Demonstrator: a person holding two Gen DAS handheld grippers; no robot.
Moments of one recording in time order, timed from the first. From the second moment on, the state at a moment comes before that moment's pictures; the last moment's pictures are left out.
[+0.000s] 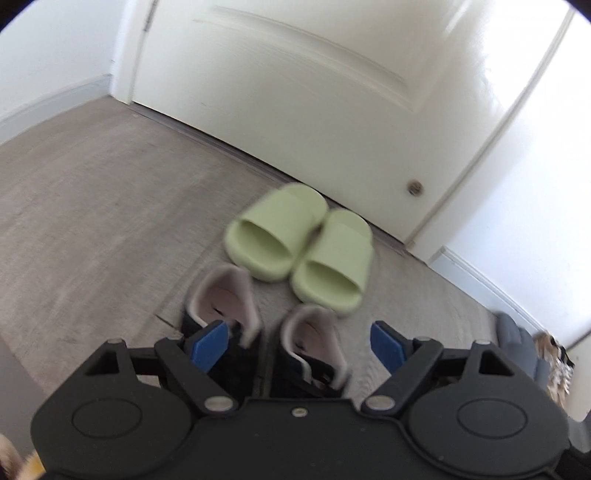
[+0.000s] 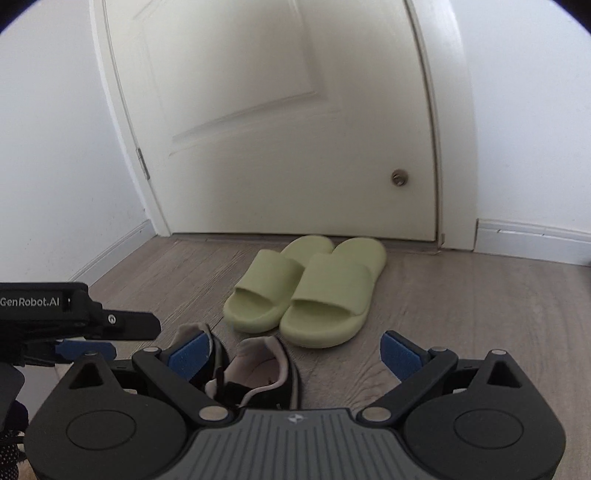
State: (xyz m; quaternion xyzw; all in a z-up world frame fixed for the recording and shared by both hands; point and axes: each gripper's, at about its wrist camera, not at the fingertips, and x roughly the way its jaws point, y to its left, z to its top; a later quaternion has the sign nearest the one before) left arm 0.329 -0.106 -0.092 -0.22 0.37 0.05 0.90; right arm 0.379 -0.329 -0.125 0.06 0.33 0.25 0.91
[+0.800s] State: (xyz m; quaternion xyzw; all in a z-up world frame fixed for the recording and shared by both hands) left arm 0.337 -0.017 -0.127 -0.22 0.38 0.14 0.89; right arm 0.449 -0.186 -0.198 0.00 0.49 0.21 0.85
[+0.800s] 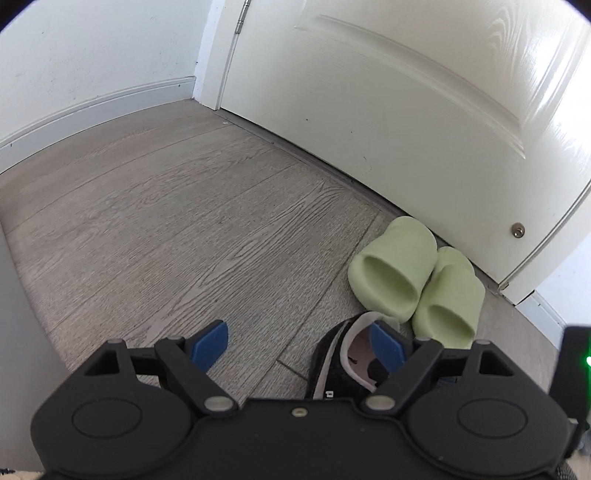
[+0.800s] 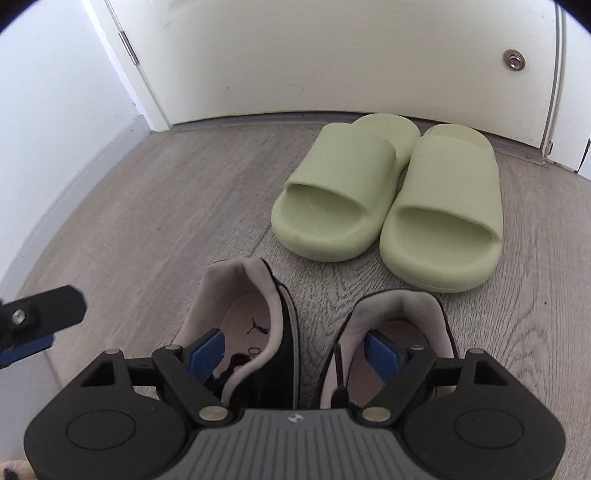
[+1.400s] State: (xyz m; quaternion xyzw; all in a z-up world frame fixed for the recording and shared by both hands) left arm 0.341 -0.013 -0.135 -0.23 0.38 0.13 0.89; right arm 0.457 -0.170 -0.221 -0.03 0.49 0.17 0.85
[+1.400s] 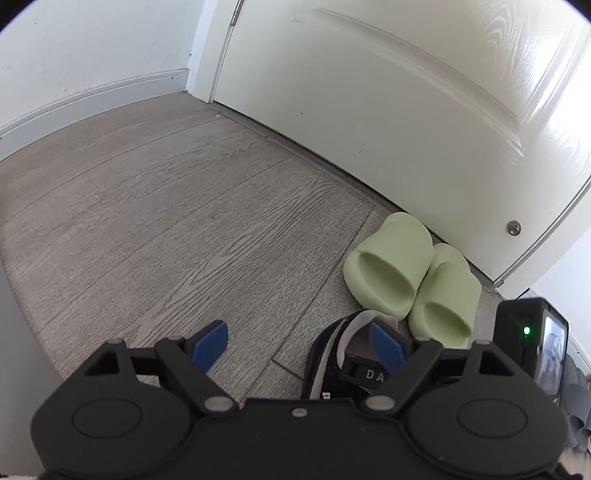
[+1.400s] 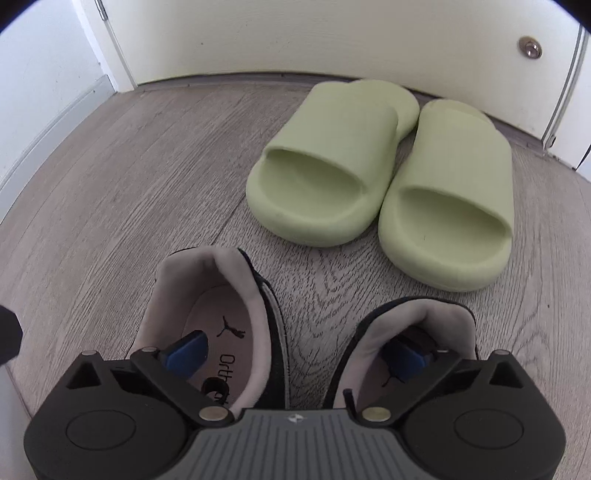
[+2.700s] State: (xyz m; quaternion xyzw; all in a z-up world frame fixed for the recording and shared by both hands) left arm 0.301 -0.117 -0.032 -0.22 0.24 -0.02 0.95; right arm 0.302 -0.353 -0.104 0.02 0.01 0.11 0.99
